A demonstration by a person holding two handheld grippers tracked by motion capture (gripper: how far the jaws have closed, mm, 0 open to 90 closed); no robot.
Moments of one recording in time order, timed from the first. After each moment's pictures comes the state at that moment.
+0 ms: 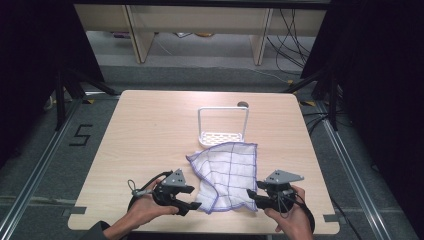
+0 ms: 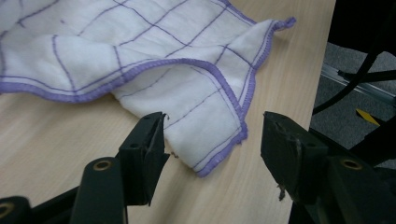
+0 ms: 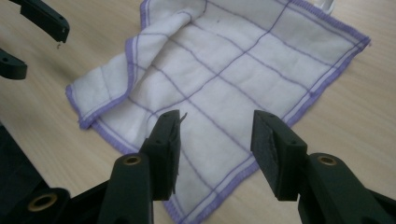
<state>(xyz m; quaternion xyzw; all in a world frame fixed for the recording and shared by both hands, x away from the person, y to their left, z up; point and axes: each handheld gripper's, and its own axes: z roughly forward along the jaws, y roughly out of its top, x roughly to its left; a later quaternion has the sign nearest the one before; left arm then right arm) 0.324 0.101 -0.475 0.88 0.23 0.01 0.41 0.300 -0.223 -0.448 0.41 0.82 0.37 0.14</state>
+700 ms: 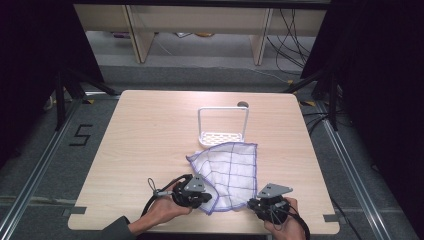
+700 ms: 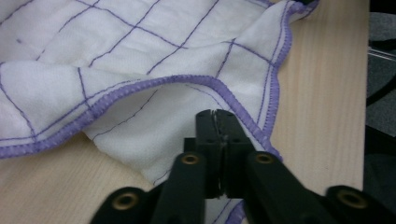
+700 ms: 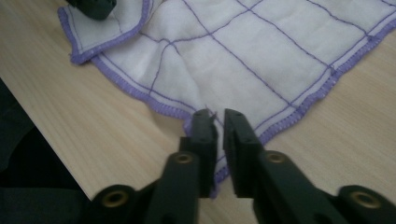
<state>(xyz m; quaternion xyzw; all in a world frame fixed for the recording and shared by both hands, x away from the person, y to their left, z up) 0.338 0.067 -0.496 0.90 0.17 0.05 0.39 0.288 -0.218 -0.484 0.38 0.86 0.31 0.12</state>
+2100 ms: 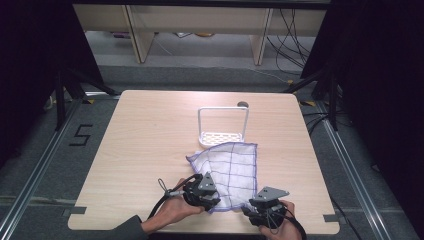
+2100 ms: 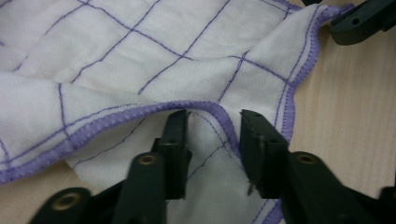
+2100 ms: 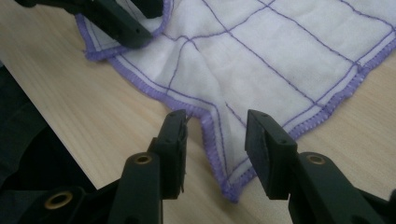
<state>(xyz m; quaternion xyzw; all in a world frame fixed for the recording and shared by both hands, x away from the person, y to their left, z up) 0.341 0.036 -0.502 0.91 0.19 0.07 0.35 0.281 -0.207 -0.491 0.40 0.85 0.33 0.11</state>
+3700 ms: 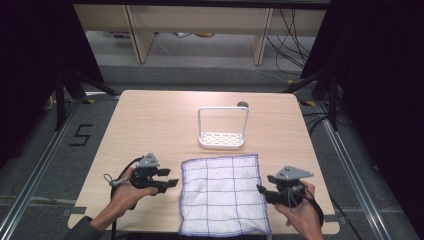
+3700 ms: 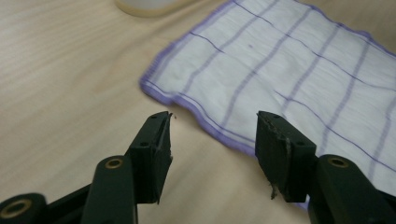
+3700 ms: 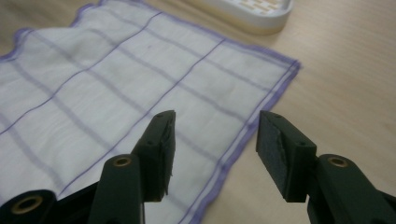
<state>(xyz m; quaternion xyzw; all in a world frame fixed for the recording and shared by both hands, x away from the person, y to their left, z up) 0.380 0.170 -0.482 0.83 0.35 0.07 0.43 0.324 -0.251 -0.452 0.41 0.82 0.36 0.17</state>
